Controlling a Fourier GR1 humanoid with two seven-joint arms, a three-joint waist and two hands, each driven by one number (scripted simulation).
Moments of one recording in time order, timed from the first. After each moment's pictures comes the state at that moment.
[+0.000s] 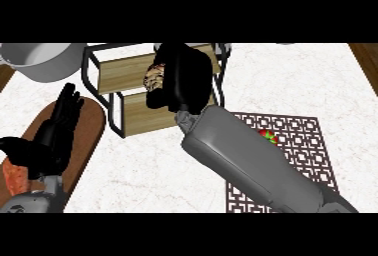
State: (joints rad) left arm -0.10 0.21 -0.01 -1.66 0.05 0.20 0.14; right arm -1.04 -0.01 0.58 -1.15 0.82 -0.47 1.01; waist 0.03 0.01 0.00
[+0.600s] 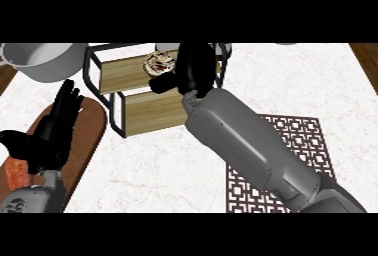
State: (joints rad) left arm -0.13 0.21 0.01 -1.62 0.05 0.18 0.13; right arm -1.11 -0.02 0.54 -0.92 0.51 -0.68 0.86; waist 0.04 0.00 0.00
